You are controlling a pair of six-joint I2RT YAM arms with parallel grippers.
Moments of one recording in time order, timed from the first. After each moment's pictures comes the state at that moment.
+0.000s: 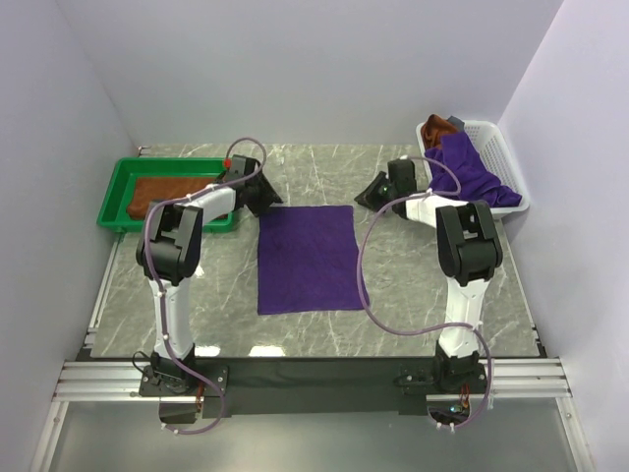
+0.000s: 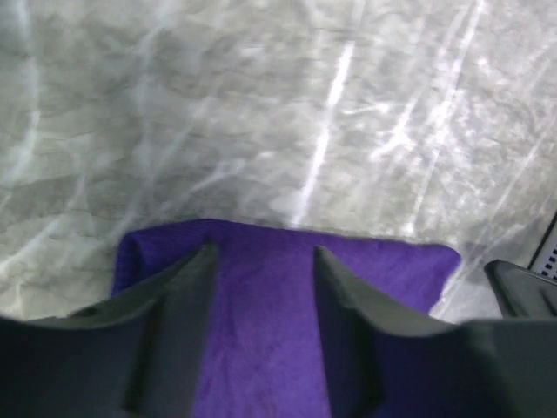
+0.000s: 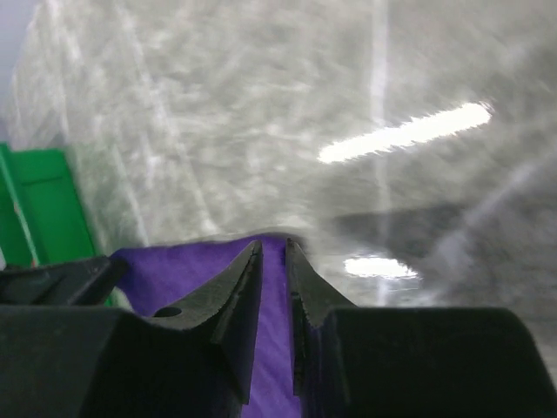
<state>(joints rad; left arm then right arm) -0.27 2.09 1.43 -0.16 0.13 -0.87 0.20 2.06 1.29 0.08 -0.23 0.85</state>
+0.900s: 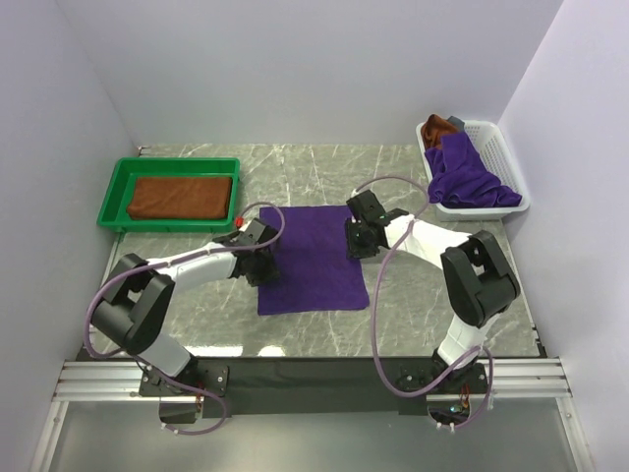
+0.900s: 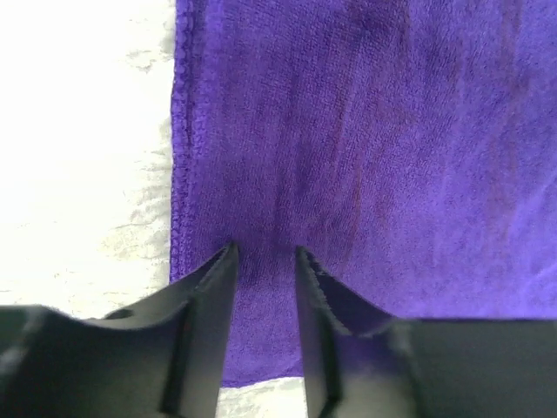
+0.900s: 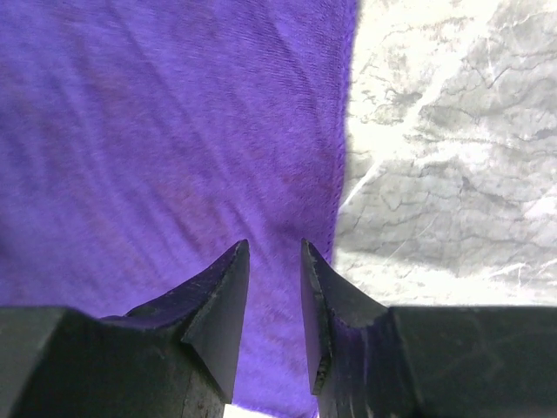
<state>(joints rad) -0.60 1.56 0.84 -0.39 -0.10 -0.88 0.53 1.72 1.09 -0.44 0.02 0.43</state>
